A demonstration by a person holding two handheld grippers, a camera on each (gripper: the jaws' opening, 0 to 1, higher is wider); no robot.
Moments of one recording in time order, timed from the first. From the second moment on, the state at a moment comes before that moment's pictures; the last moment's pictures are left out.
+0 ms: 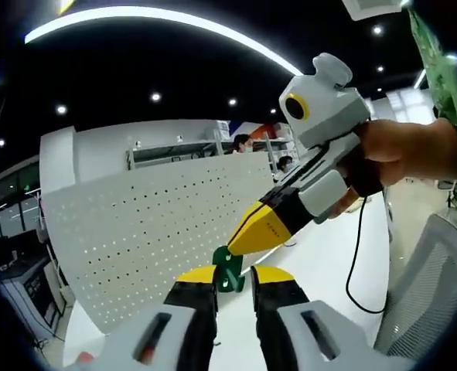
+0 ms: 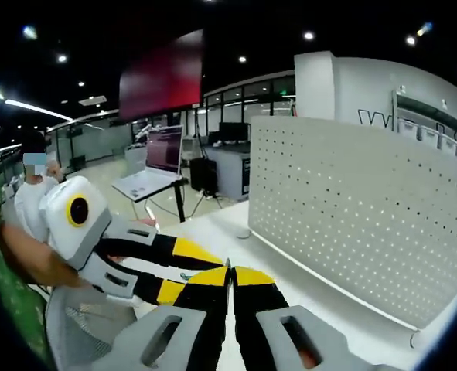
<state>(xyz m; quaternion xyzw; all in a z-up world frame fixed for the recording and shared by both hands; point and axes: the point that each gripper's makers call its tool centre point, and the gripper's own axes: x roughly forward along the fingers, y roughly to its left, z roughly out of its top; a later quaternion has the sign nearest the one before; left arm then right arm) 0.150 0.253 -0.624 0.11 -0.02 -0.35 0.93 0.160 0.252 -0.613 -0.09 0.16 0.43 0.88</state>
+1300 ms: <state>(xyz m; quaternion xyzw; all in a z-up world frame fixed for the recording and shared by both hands) 0.157 0.260 -0.624 0.06 -0.02 -0.33 0.94 0.160 0.258 -0.609 -0.04 0.17 0.44 0.88</state>
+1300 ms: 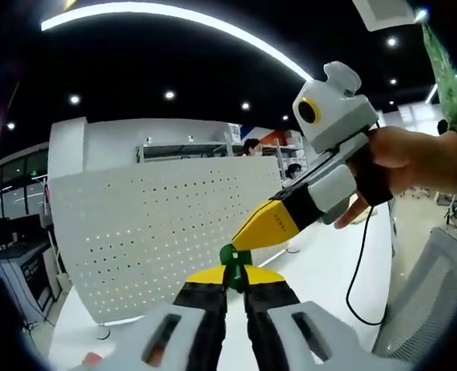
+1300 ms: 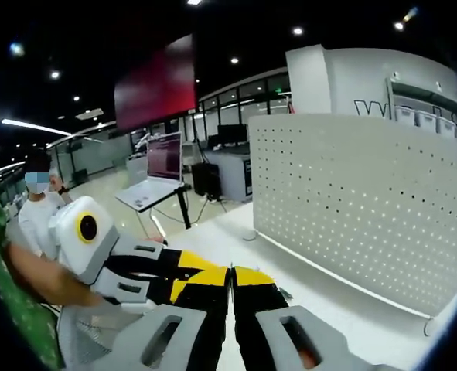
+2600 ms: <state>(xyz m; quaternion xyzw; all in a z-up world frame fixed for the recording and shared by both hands) 0.155 0.262 -0.627 0.04 -0.01 -0.32 0.94 0.164 0.248 -0.597 -0.03 0.15 0.42 0.89</state>
